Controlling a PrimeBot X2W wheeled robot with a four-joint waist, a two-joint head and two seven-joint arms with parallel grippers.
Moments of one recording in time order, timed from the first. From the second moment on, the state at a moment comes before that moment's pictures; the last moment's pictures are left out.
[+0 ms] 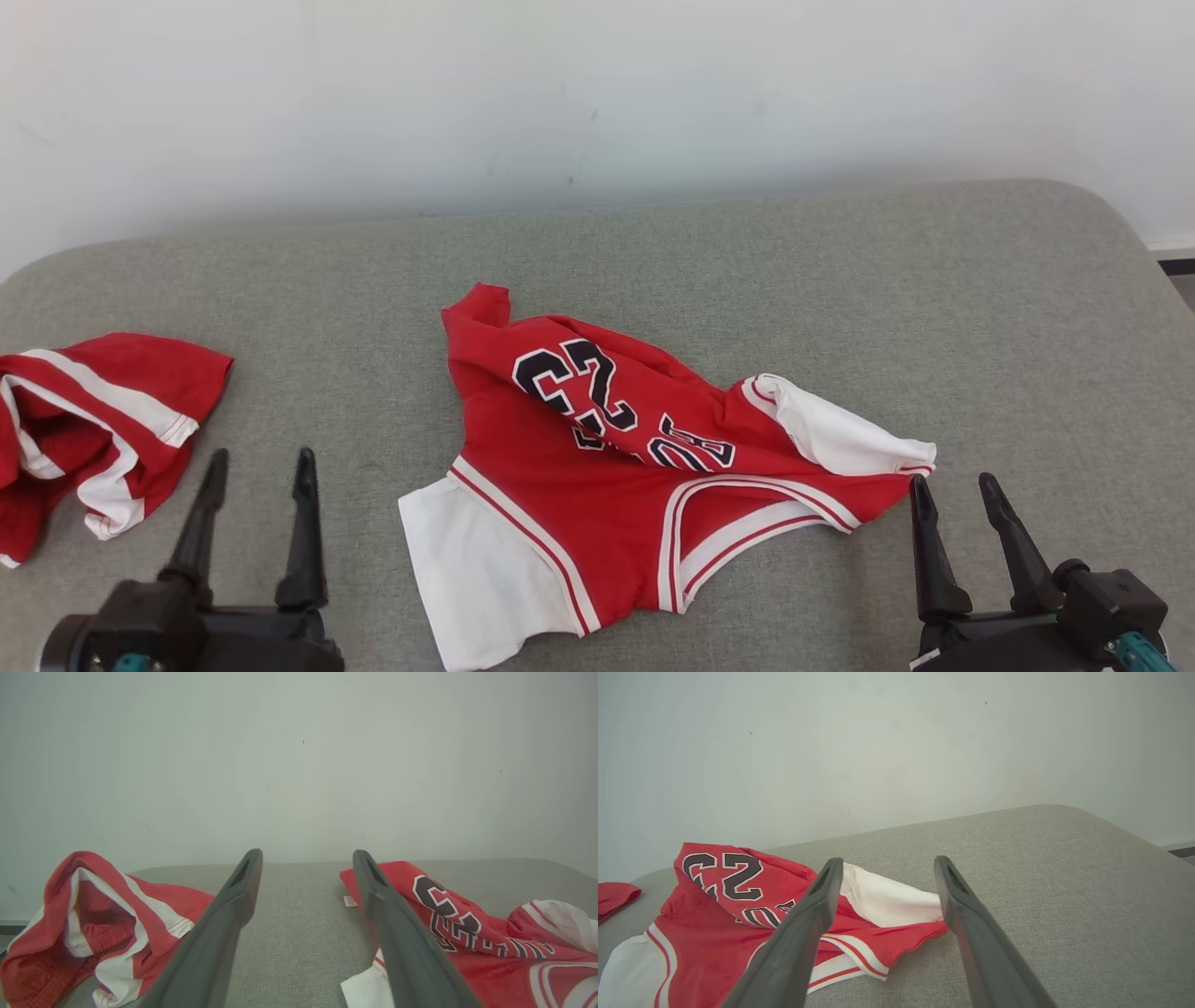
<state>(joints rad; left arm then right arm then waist) -0.07 0.20 -0.07 0.03 -0.23 0.03 -0.26 -0.03 -0.11 0.04 0.20 0.28 0.13 -0.26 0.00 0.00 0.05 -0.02</state>
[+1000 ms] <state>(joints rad) -0.08 0.06 0.02 0.05 -0.12 -0.11 -0.26 -0.22 -0.14 0.49 0.62 0.34 0.13 -0.25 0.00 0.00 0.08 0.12</state>
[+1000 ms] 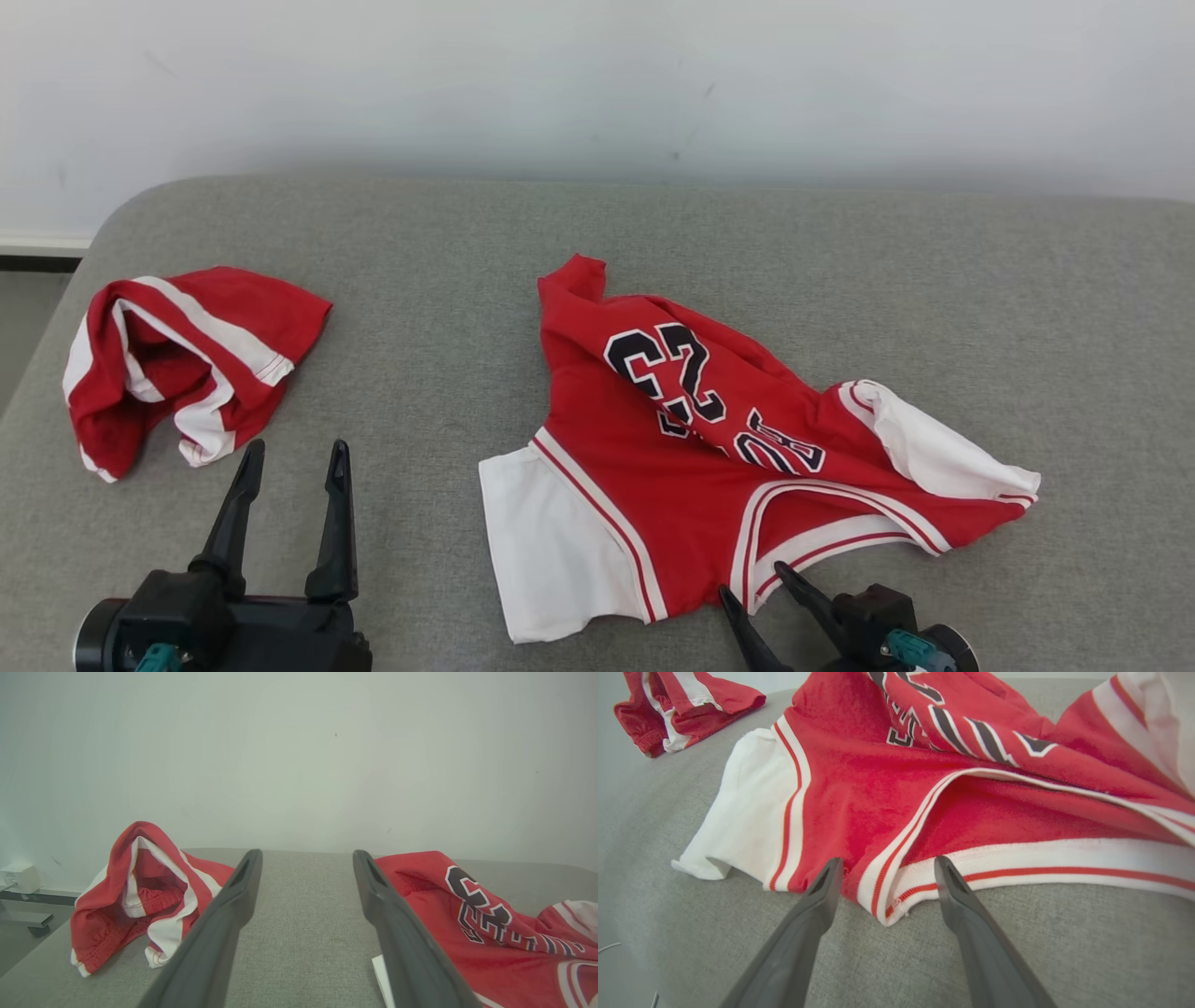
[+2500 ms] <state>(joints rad) -0.08 0.05 0.04 0.09 -0.12 -0.12 -0.26 -0.16 -0.54 0.18 0.65 0.42 0.13 -0.26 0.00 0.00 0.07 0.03</state>
